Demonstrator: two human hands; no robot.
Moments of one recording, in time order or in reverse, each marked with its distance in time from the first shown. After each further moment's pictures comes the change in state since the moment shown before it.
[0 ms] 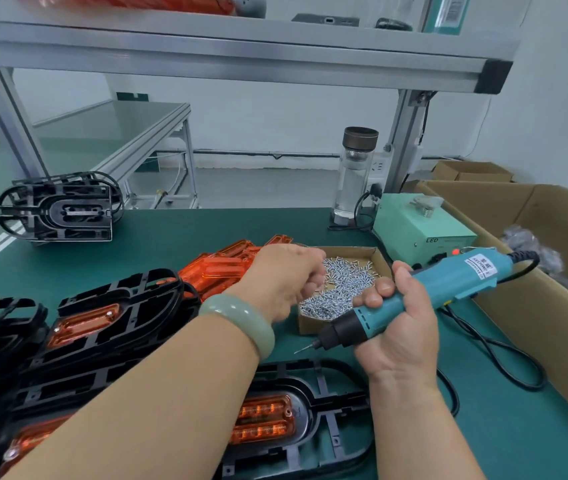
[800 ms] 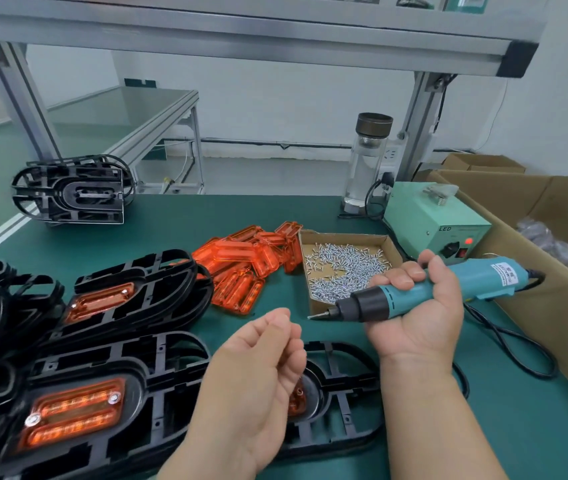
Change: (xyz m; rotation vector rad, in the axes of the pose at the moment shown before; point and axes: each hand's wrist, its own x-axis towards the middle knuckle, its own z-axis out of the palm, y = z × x) left_hand -0.114 -0.061 -0.023 -0.720 0.164 -0.047; right_hand -0.002 -0.003 0.001 0.194 0.003 0.026
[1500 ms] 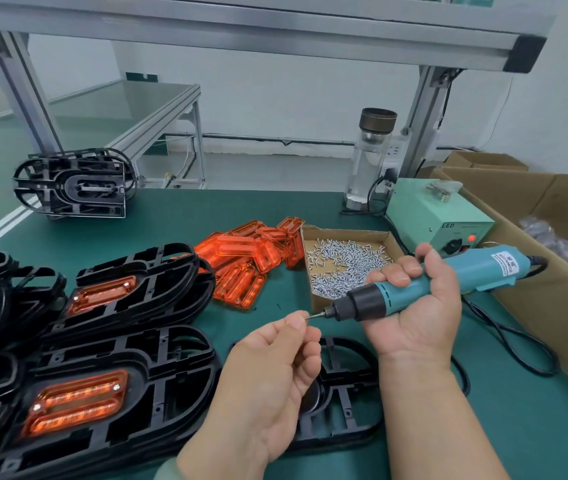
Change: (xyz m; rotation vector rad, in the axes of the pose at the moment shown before) left_hand 0.004 -0.011 0.003 0.073 -0.028 -0.058; right_hand -0.004 0.004 0.000 -0.023 -0.067 0.020
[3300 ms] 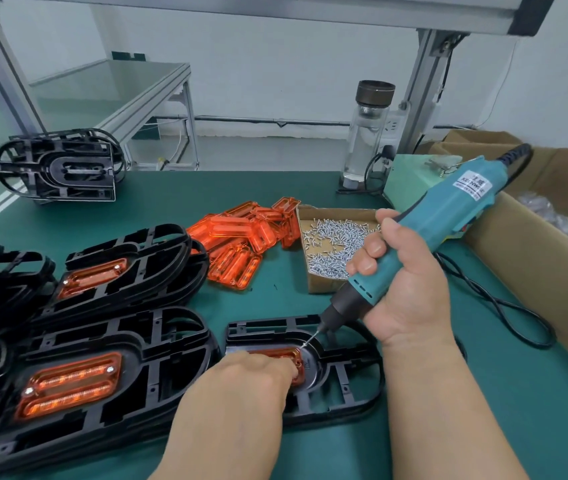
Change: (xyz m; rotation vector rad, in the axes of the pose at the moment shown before) left_hand -0.018 -0.008 -0.047 1.990 -0.083 0.586; right_hand -0.006 -0.001 0.002 -0.397 -0.225 0.071
